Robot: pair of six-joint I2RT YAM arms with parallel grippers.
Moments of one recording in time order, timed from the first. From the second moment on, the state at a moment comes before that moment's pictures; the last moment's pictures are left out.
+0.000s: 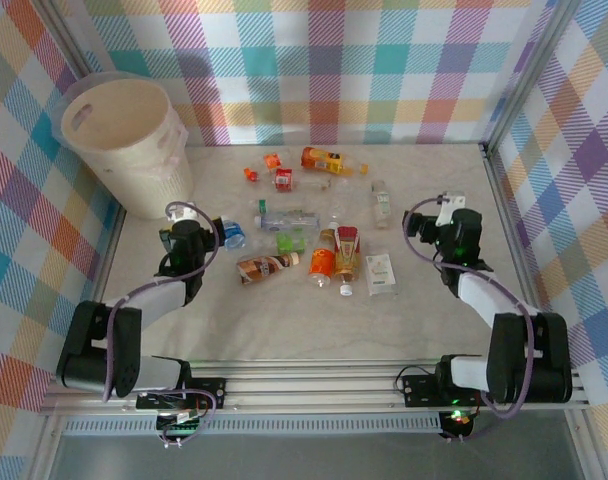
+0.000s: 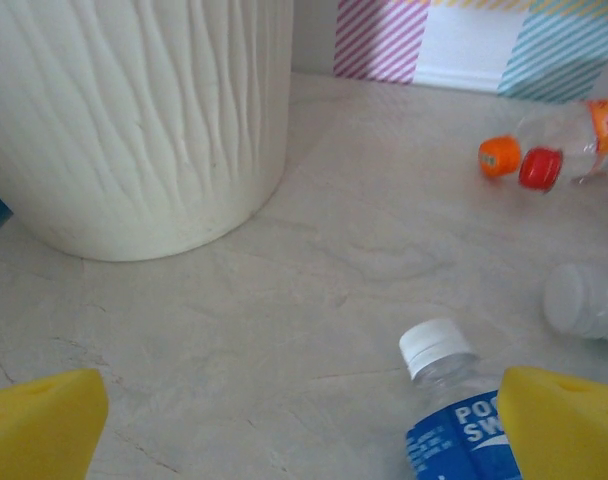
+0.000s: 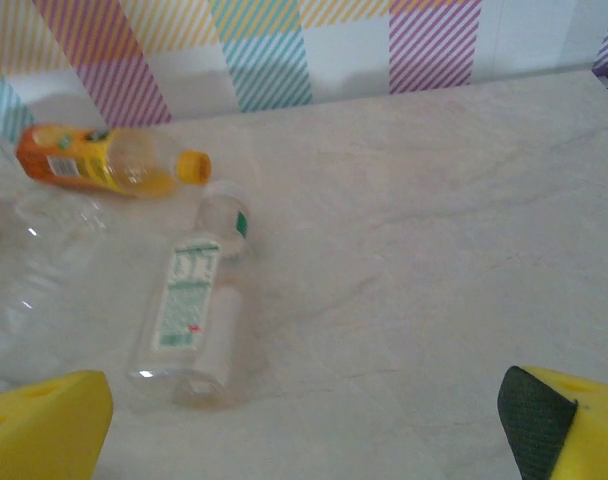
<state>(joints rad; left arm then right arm) -0.17 1.32 0.53 0.39 -0.38 -0.20 0.01 1.26 0.59 0.28 -0.11 0.14</state>
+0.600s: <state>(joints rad) -0.42 1.08 0.68 -0.12 -0.07 -0.78 0.31 1.06 0.58 -0.33 -0.12 0.52</state>
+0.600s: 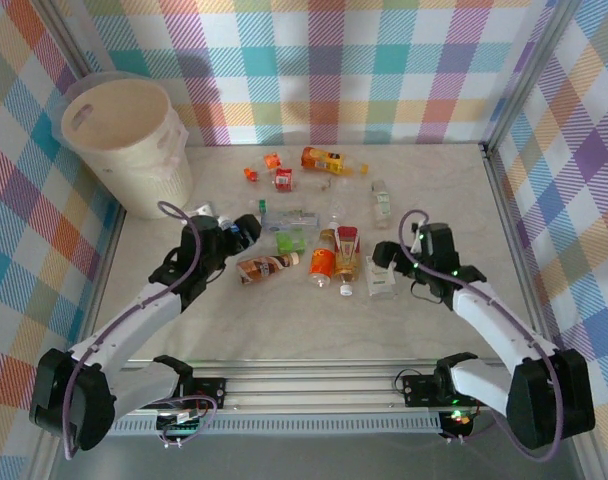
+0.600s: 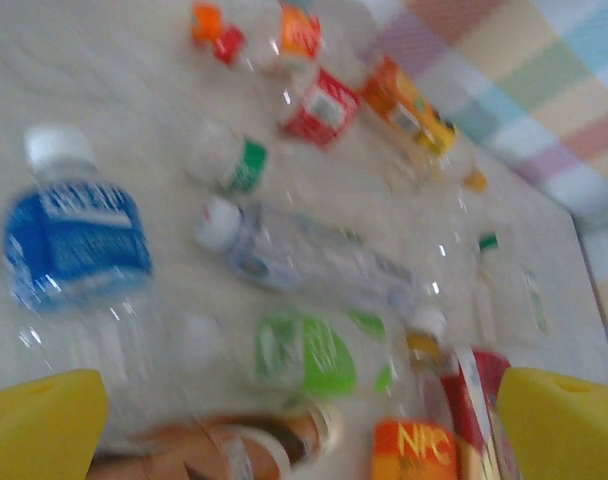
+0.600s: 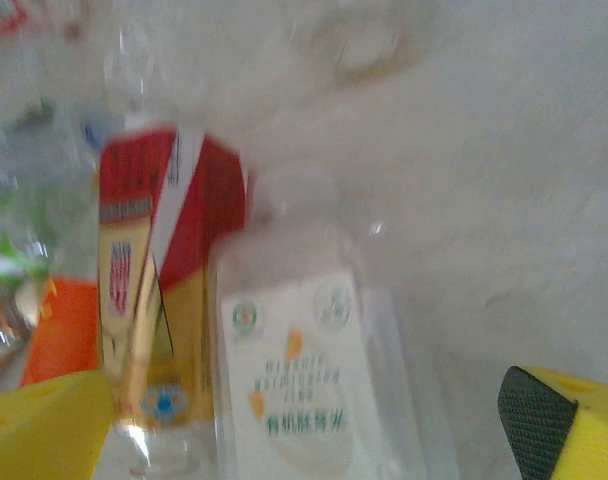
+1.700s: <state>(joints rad) -0.56 1.02 0.70 -0.20 0.01 -0.89 0.65 1.24 0.51 -0.33 0.28 0.43</state>
